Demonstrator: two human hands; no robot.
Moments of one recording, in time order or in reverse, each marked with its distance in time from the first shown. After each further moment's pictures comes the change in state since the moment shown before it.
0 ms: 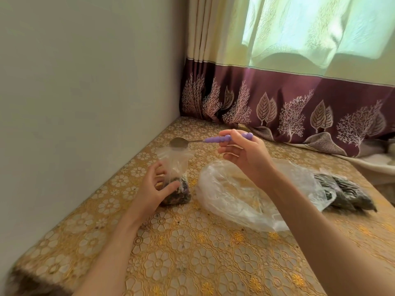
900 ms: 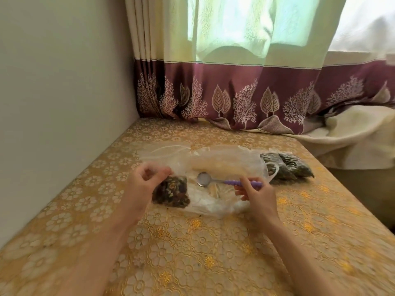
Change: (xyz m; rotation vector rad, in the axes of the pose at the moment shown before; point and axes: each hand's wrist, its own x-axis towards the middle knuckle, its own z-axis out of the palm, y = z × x) left_hand -0.021 0.064 0.074 -0.299 -0.113 0.009; right_hand -0.109 0.077 -0.106 -0.338 0.721 0.023
